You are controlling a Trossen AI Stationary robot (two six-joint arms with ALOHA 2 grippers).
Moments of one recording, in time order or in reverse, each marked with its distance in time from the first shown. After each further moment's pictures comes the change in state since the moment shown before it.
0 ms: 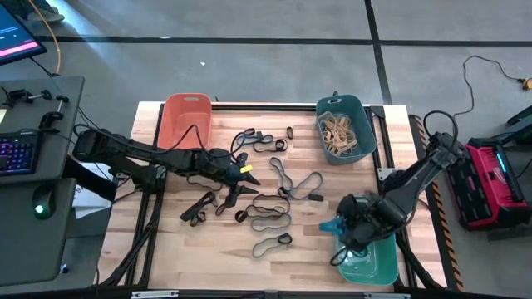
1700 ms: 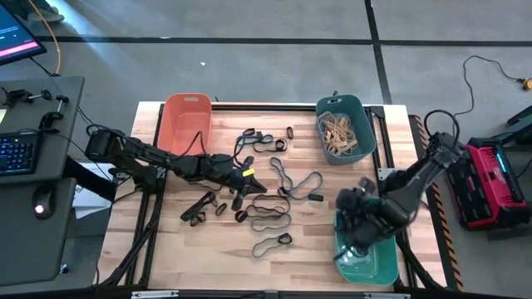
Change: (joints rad) left arm -0.006 0.135 -0.087 0.363 0.001 0.026; right arm 0.002 -0.001 0.030 -0.070 0.418 -0.082
